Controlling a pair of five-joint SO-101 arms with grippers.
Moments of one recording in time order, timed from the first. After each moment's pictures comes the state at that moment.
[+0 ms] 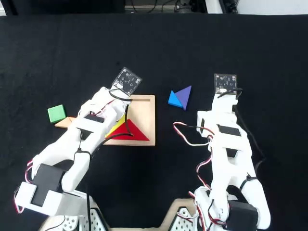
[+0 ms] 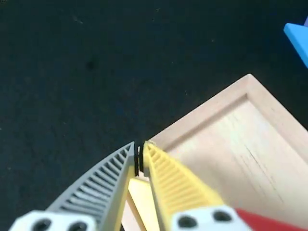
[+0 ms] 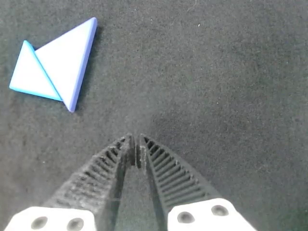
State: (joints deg) left arm 9.8 -2.6 51.2 1.5 -24.6; right arm 9.7 -25.5 64.7 24.3 6.2
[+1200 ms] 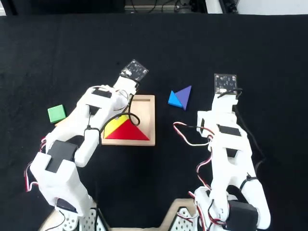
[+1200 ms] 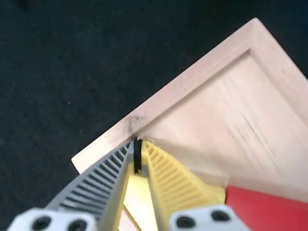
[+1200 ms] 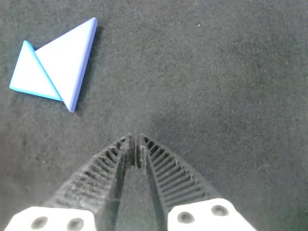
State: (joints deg) left arm 9.6 14.6 24.7 33.5 -26.9; right arm 9.7 -25.5 64.7 24.3 6.2
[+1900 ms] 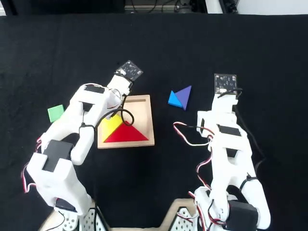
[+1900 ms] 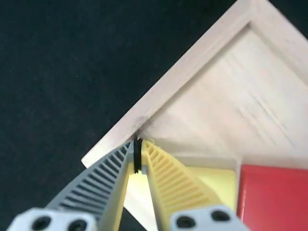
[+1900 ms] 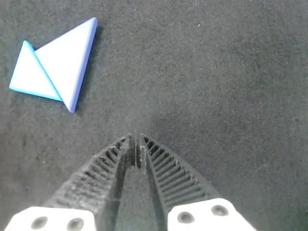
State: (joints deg) left arm 6.0 14.4 22.5 41.6 -32.6; right arm 9.7 -25.5 64.7 24.3 6.2
